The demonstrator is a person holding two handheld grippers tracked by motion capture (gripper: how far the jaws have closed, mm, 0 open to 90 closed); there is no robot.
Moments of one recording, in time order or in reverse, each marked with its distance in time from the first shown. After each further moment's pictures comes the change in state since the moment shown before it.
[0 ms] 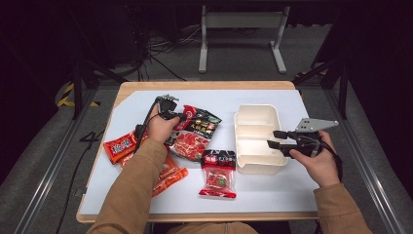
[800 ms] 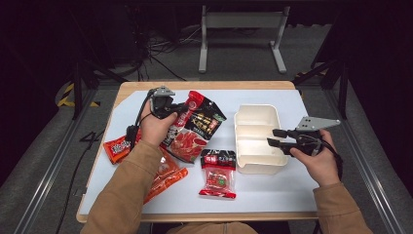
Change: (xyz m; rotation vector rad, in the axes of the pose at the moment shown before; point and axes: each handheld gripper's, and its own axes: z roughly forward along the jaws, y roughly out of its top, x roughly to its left) left arm -0.050 0.014 -0.080 -0.227 -0.030 0.159; right arm 0.003 0.007 -0.003 -0.028 0.005 -0.001
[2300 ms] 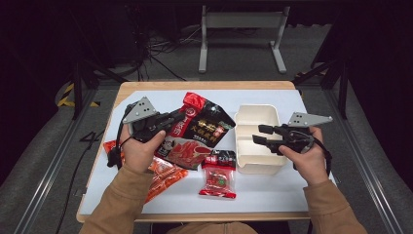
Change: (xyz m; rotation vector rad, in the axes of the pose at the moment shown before) left arm -0.063 -0.010 -0.088 -0.282 -0.097 0.104; right arm 0.028 0.030 0.017 -0.133 0.120 0.055
